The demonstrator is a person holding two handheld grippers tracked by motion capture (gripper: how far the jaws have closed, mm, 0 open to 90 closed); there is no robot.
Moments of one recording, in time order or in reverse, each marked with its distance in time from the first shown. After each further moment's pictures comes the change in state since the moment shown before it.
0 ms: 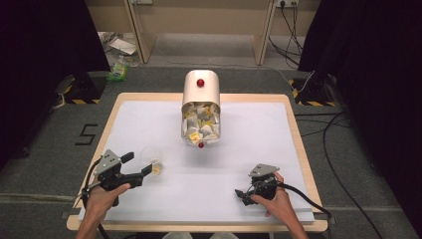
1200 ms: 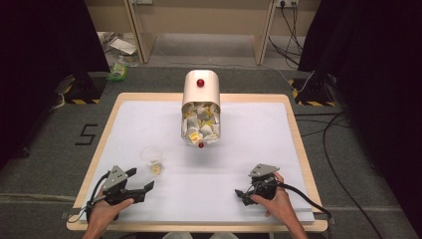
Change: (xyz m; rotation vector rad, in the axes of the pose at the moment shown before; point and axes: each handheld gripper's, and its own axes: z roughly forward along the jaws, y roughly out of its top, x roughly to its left) left arm -0.004 -0.051 0.005 0.134 0.010 0.048; right arm 0.000 0.000 0.000 0.000 0.000 0.000
